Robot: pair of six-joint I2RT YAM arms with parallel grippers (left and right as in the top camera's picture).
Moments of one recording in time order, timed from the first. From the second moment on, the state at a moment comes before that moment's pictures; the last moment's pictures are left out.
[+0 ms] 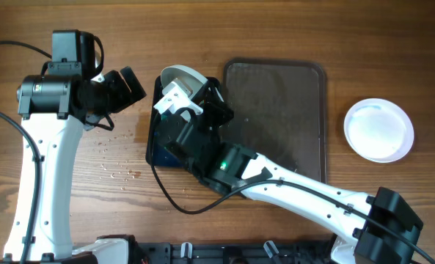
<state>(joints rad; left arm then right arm) -0.01 1.43 1.51 -1.23 0.07 -0.52 1.07 1.67 1.27 -0.17 1.08 -0.37</state>
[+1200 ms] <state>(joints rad) -0.01 1.43 1.51 -1.23 0.07 -0.52 0.40 1.63 1.28 -0.64 0.14 0.38</state>
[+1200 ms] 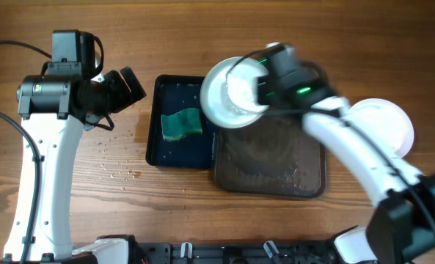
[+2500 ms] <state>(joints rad) -0.01 1.43 1.51 -1.23 0.07 -0.52 0.20 1.06 1.31 -1.05 -0.68 0.25</state>
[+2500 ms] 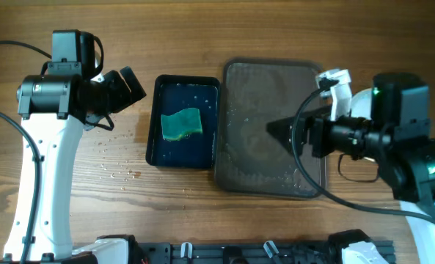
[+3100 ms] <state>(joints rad) -0.01 1.43 1.51 -1.23 0.07 -0.52 0.21 0.59 0.89 -0.43 -0.16 0.15</state>
